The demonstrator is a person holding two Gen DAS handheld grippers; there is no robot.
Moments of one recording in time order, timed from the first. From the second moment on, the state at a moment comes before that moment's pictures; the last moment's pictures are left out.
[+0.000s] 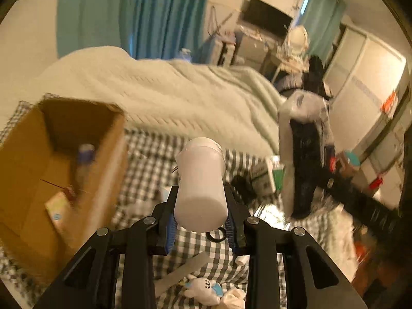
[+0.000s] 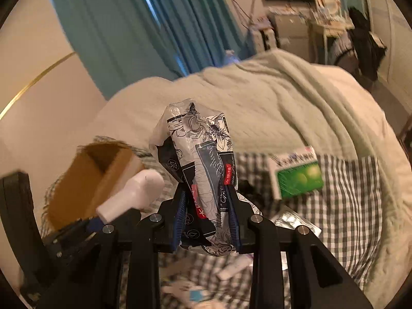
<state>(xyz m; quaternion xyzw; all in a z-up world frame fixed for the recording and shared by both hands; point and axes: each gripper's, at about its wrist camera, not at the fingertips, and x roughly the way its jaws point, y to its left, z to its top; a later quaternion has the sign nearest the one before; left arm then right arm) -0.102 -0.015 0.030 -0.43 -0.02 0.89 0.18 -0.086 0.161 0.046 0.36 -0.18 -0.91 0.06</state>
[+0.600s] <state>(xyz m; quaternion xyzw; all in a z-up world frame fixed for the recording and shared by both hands) -0.114 -0.208 0.055 -0.41 -0.04 0.91 -0.01 -0.111 -0.060 0.073 0.36 -0.11 -0.90 0.23</state>
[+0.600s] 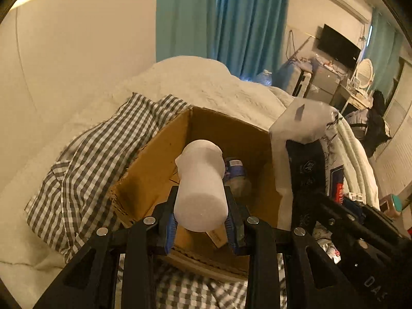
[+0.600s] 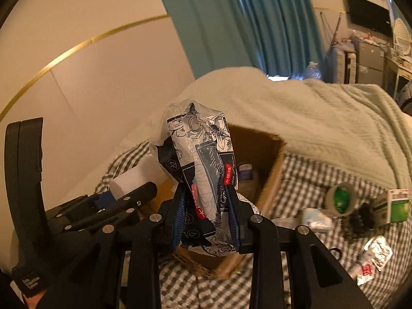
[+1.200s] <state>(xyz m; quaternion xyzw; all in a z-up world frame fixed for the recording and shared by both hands) -0.130 -0.191 0.033 -0.41 -0.07 0.91 -0.02 -0.140 -0.006 0.054 0.34 -0.20 -0.90 0.20</state>
